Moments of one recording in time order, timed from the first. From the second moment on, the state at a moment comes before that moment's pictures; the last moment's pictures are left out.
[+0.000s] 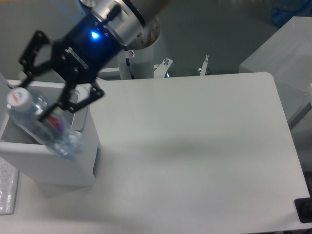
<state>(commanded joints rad) 2.34 -1.74 -1.34 -0.93 0.37 0.25</state>
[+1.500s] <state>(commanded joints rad) 2.32 -1.60 -1.58 -0.93 0.62 0.65</state>
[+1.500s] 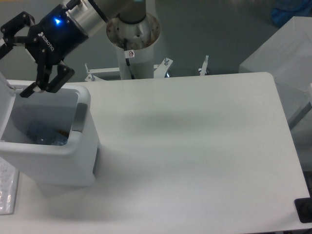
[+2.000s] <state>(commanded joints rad) 2.47 -1.68 -1.49 -0.94 1.05 0.84</state>
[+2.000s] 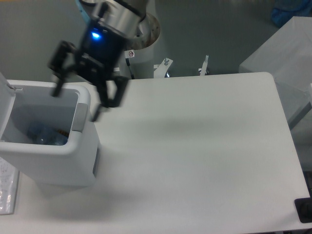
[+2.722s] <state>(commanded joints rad) 2.64 -1.81 -1.45 -1.21 1.43 1.35</state>
